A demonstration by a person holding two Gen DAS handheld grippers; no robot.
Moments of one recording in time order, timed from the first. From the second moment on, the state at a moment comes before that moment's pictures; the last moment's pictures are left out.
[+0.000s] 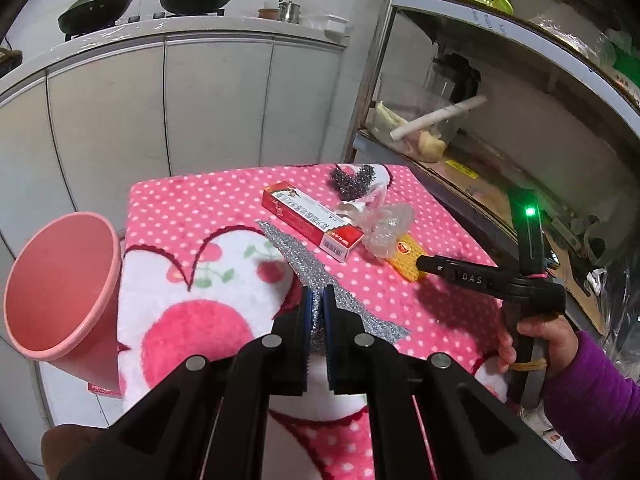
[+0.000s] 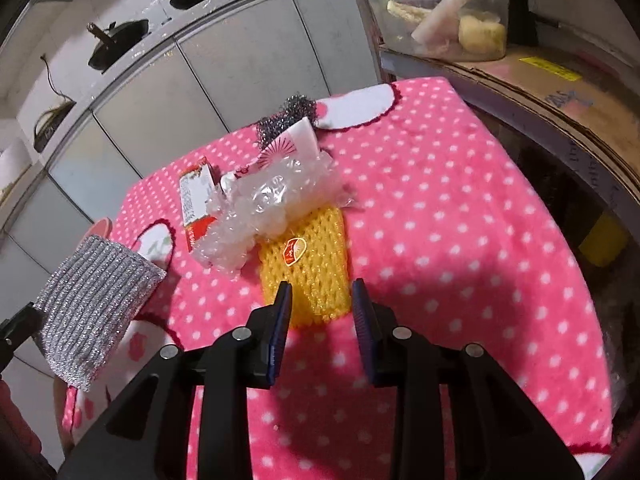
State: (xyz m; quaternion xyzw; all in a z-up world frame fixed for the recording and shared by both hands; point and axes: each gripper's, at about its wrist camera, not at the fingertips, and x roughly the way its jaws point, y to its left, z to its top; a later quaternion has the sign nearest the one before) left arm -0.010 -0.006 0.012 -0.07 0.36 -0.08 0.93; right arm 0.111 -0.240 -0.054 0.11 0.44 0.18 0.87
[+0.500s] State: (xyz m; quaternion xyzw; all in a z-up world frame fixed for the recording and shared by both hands) left arm -0.020 0.014 0.029 -0.08 0.33 -0.07 0.94; right arm 0.056 -0.258 0.025 0.10 0.34 0.22 0.91
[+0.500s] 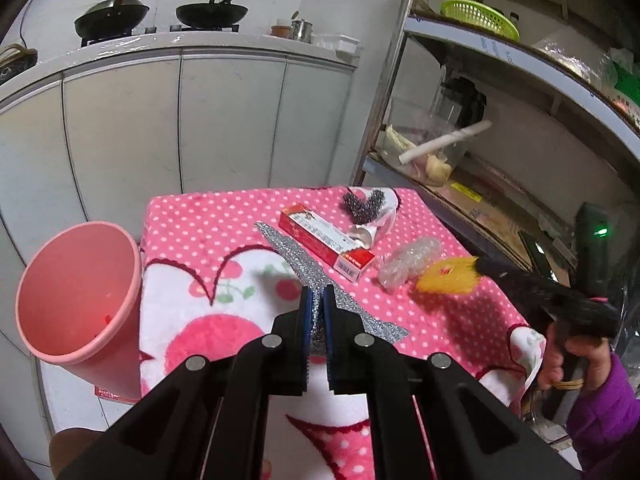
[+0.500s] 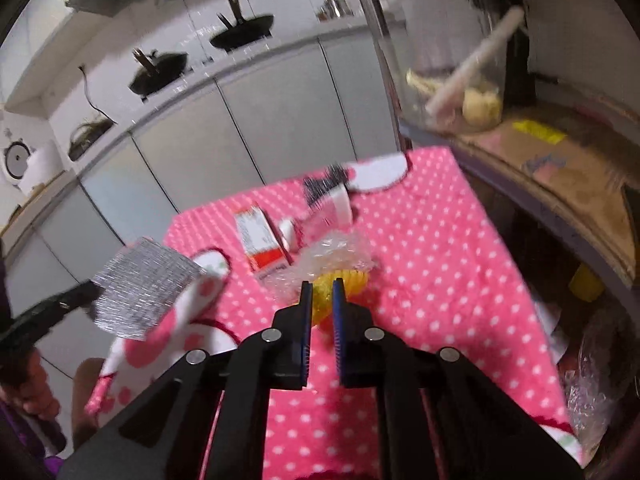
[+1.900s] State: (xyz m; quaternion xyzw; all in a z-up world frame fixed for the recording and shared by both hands) left arm -0.104 0.207 0.039 -0.16 0.25 0.14 0.95; right arm 0.052 0.038 0.085 -0.03 0.32 0.45 0.83
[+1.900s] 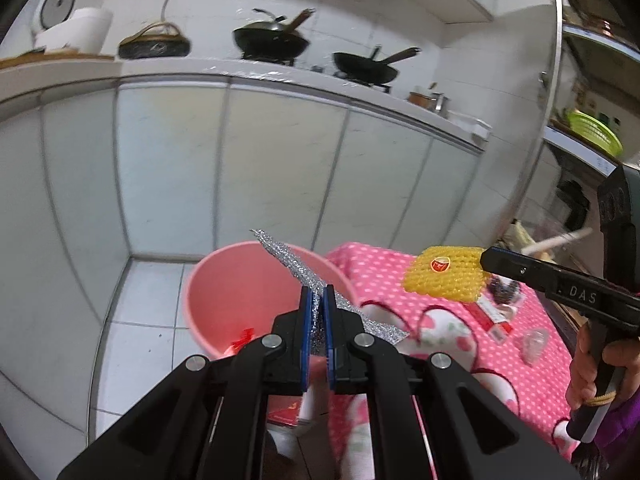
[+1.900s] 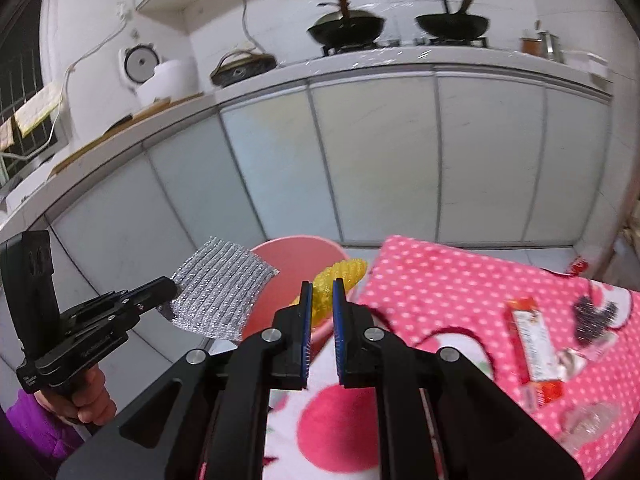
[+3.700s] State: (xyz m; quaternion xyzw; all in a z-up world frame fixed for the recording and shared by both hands) left arm -0.083 0.229 0.000 -0.18 0.29 0.16 0.93; right arm 0.052 0.074 0.028 -0.05 0.38 0.44 0.82
